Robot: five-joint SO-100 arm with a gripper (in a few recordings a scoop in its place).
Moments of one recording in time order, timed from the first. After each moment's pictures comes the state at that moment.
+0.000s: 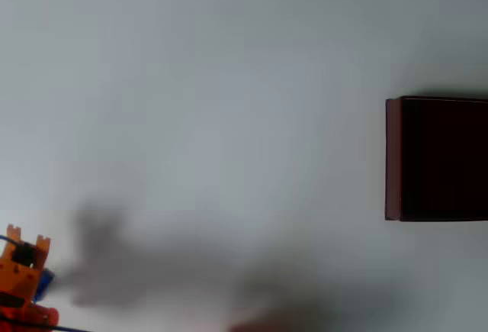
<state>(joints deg) -75.5 89.8 104.2 64.2 177.9</state>
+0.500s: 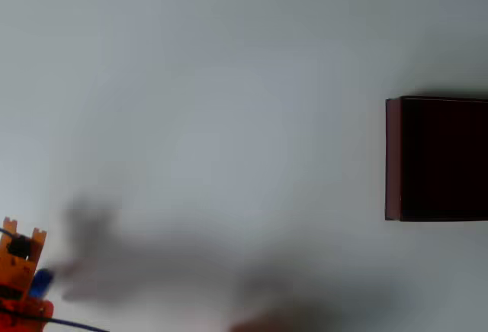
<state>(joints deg) -73.9 86.7 104.1 60.5 178.1</state>
